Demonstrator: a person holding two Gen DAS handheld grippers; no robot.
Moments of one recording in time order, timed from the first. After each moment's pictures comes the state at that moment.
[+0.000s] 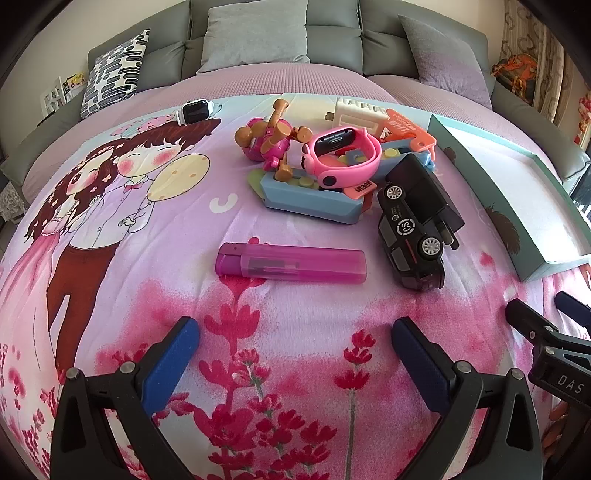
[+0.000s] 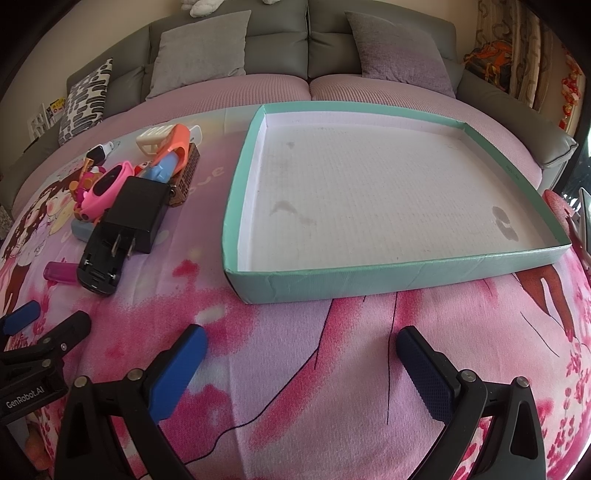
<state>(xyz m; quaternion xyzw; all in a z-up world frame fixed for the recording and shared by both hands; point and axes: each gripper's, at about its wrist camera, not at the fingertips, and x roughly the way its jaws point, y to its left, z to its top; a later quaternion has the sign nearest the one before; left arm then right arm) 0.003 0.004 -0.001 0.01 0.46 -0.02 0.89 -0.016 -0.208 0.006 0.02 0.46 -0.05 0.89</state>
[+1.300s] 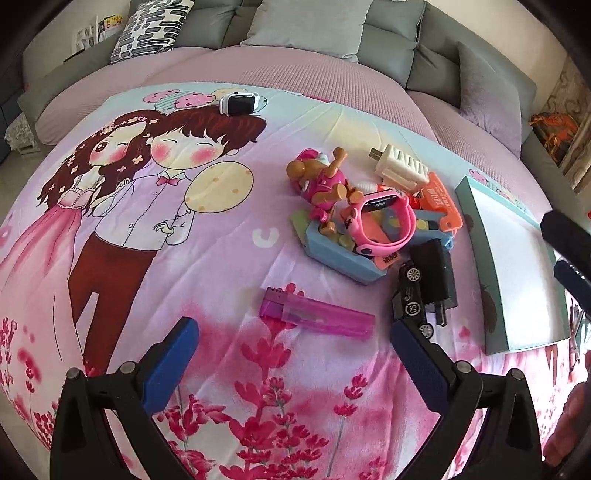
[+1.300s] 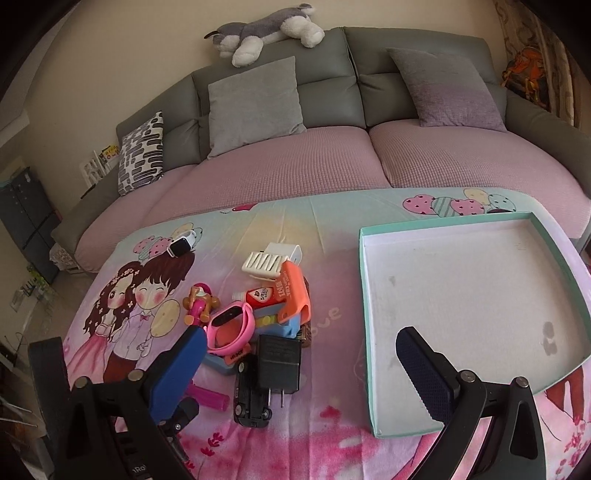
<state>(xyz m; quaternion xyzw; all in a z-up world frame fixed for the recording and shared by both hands) 0.027 0.038 0.040 -0.10 0.51 0.01 0.86 0.051 -0.168 0.108 0.10 0.40 0.08 0.91</state>
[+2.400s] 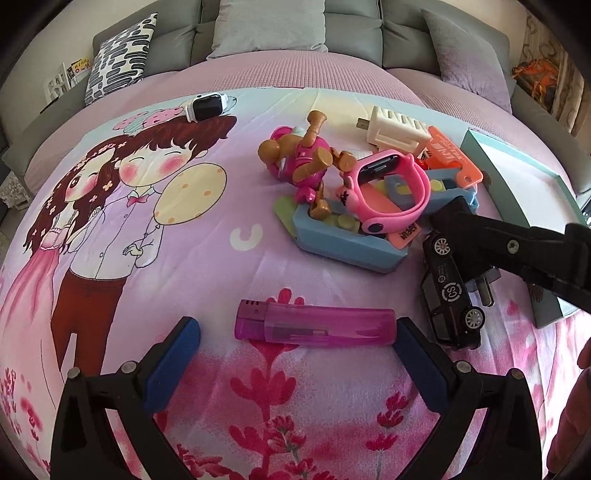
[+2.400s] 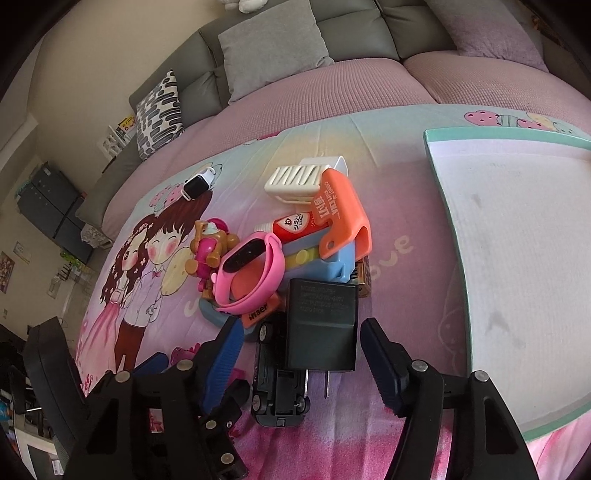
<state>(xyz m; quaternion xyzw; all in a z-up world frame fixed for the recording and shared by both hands) 0.040 0.020 0.008 0.00 0.49 0.00 0.87 0.073 -0.141 0.032 0.15 0.49 0.15 0.85</state>
